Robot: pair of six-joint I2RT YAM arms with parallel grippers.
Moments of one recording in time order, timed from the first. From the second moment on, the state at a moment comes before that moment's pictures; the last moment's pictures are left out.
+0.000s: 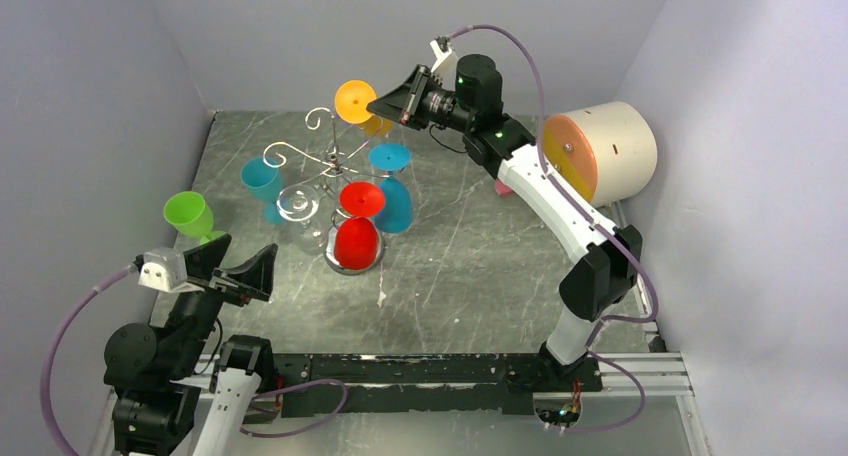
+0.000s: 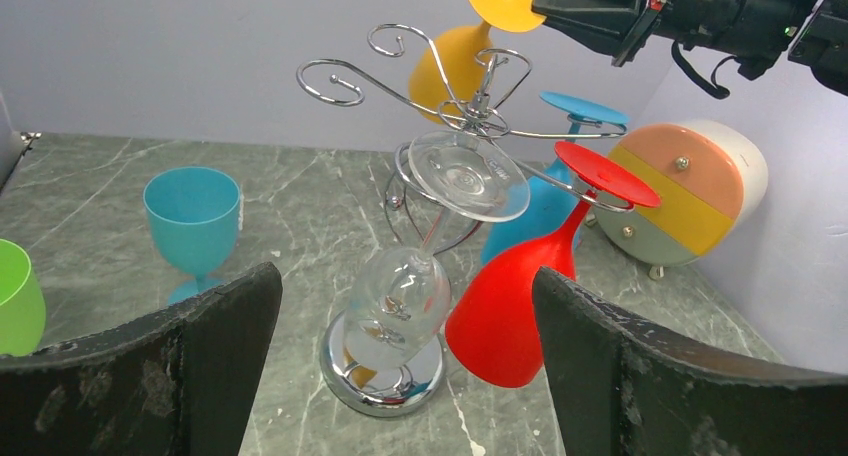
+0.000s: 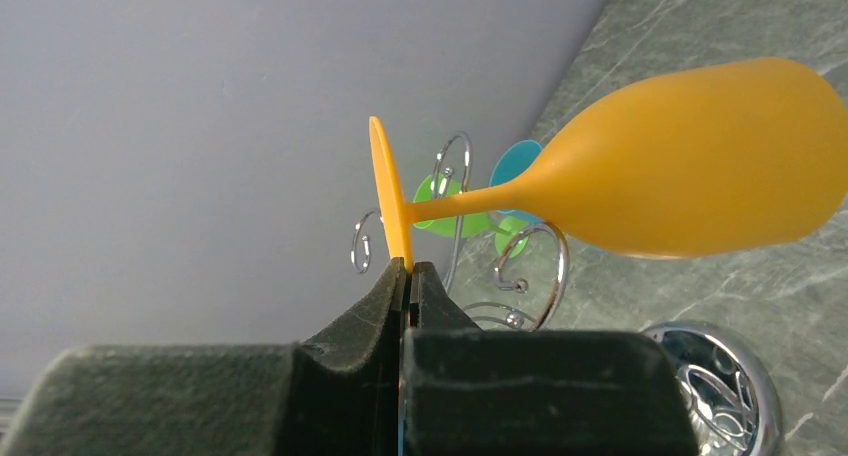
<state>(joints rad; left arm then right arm) -0.15 0.07 0.84 -0.59 0.11 -0.32 0.58 1.72 1.75 -0.10 -0.47 0.88</state>
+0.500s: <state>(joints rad) -0.15 0.07 0.84 -0.59 0.12 -0.32 0.63 1.75 1.79 -0.17 -0.47 0.86</state>
